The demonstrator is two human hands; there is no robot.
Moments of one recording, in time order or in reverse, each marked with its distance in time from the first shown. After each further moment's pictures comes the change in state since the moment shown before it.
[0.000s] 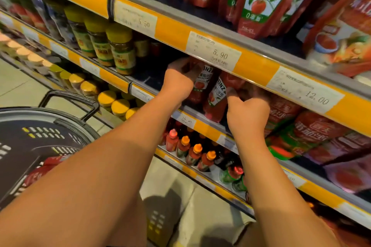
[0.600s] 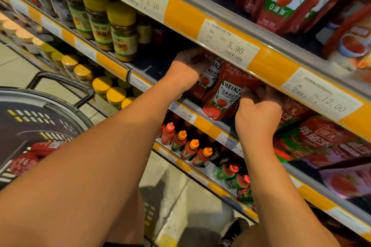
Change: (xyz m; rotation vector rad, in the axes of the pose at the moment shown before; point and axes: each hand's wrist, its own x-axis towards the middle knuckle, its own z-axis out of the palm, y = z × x) left_hand 0.009 -0.004 -0.004 0.039 -0.143 0.017; right_hand 0.000 0.014 0.002 0.043 0.059 -0.110
